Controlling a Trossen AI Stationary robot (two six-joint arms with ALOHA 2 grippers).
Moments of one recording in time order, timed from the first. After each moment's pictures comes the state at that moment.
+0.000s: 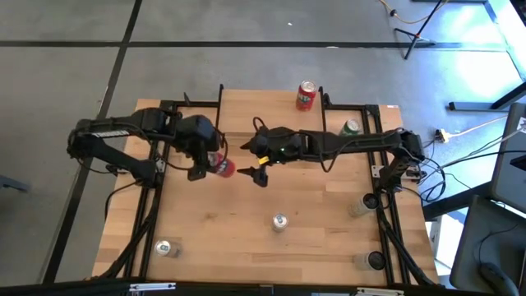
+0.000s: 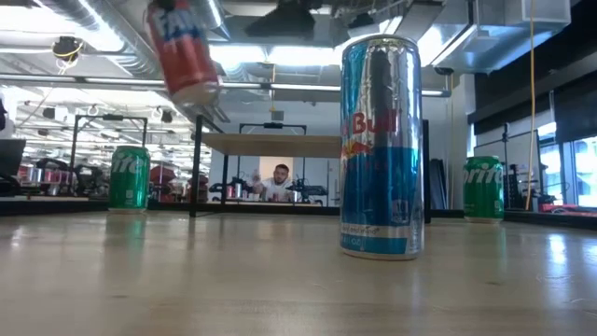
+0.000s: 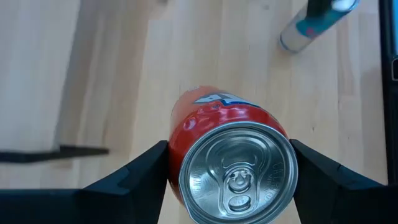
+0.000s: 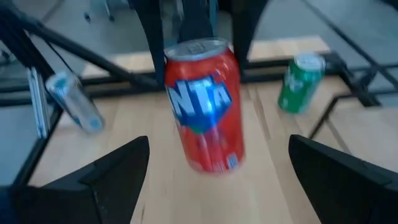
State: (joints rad) left arm 0.07 1.24 1.42 -1.21 0.04 -0.06; right arm 0.02 1.79 1.59 -0.23 0.01 0.09
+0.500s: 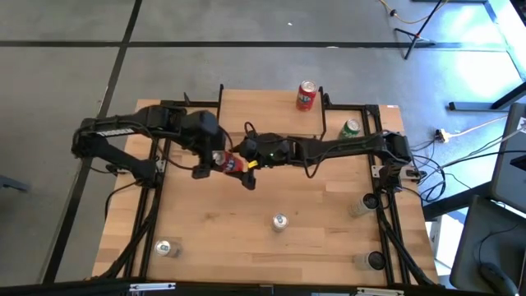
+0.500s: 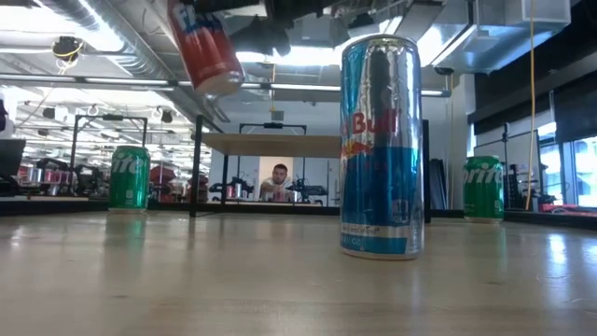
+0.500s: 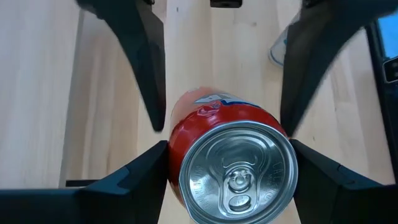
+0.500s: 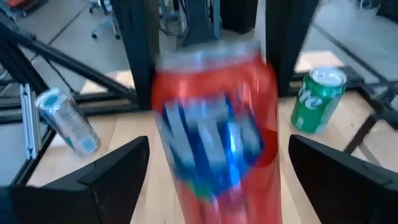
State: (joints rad) left arm 0.09 1.30 1.46 -1.16 0.07 0.04; right arm 0.02 1.90 1.59 -0.05 0.01 0.10
